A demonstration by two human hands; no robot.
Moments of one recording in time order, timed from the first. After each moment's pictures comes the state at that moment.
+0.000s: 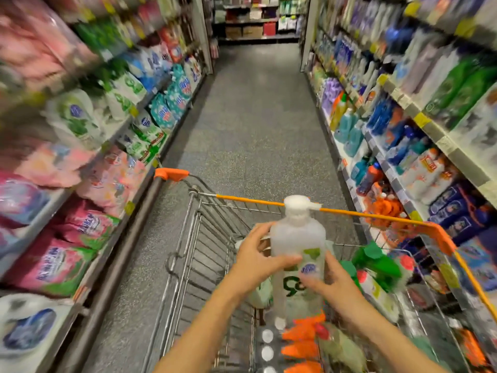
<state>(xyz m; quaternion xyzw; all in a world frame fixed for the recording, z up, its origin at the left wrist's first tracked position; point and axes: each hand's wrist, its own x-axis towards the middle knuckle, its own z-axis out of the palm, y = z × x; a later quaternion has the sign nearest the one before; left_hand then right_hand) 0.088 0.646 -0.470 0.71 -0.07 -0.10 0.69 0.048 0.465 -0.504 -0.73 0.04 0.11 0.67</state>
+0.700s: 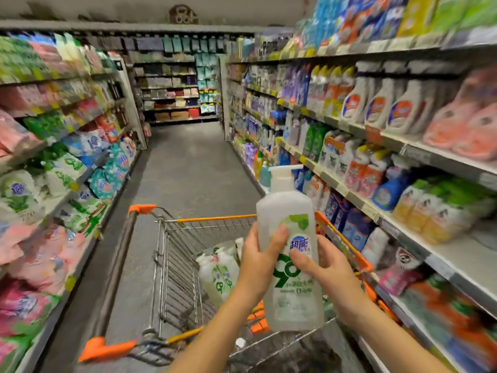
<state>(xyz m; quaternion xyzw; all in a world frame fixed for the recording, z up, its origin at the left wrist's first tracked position) -0.163 0.610 -0.338 0.59 -0.17 -0.09 0.78 -0.237 0.493 -0.332 -0.68 0.05 -0.15 0.71</state>
